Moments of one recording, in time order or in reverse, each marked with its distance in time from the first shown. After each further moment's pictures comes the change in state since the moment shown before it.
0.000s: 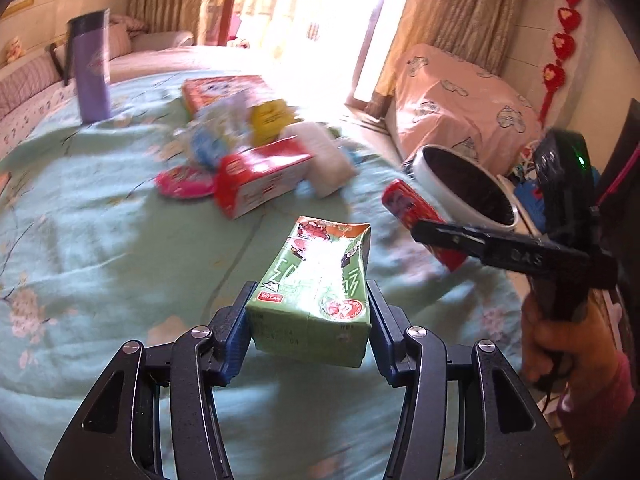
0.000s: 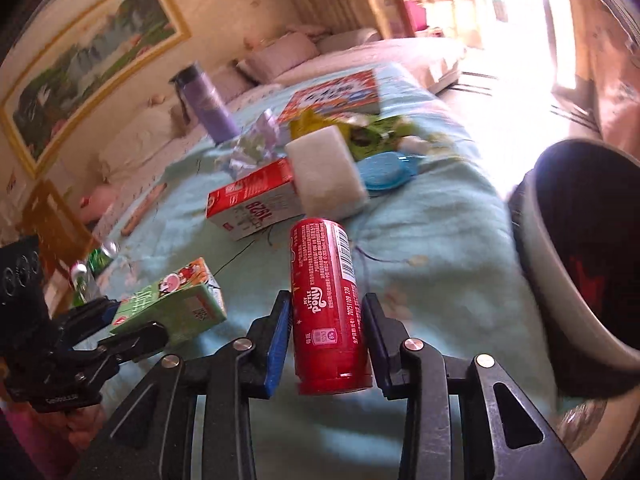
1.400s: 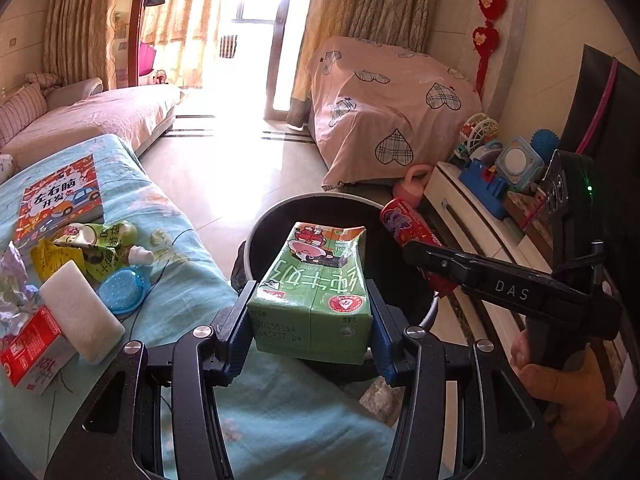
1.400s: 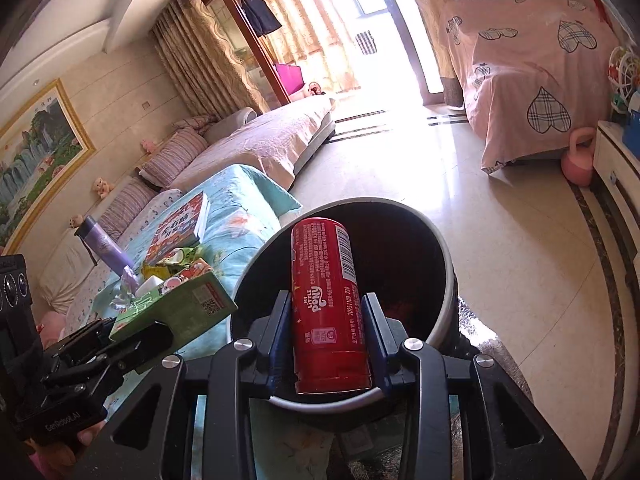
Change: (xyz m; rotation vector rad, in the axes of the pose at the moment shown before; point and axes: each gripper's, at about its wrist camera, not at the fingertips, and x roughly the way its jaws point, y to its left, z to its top) left arm 0.102 -0.182 0.104 0.214 -0.024 -0.143; right arm -0.116 -0.156 0.016 0.287 -0.248 -0.254
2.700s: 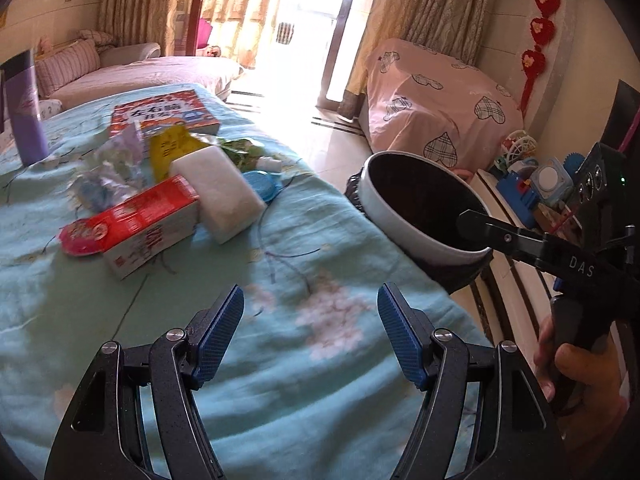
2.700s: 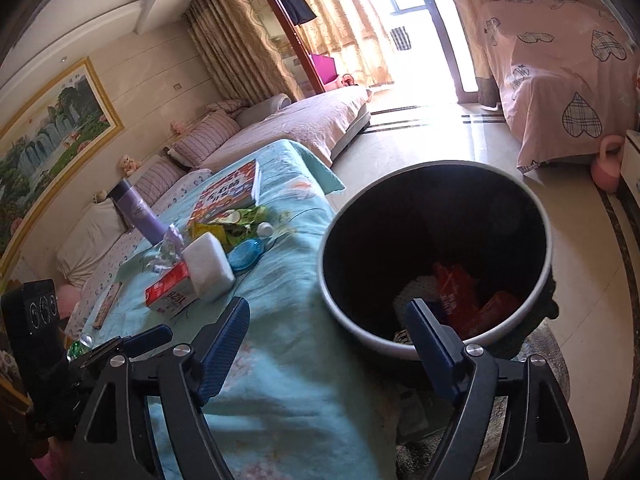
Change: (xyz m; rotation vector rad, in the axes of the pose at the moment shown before) left arm -0.072 0.092 -0.091 -0.164 0.020 0.116; right arm 0.000 0.072 -0.043 -0.076 0.028 0.092
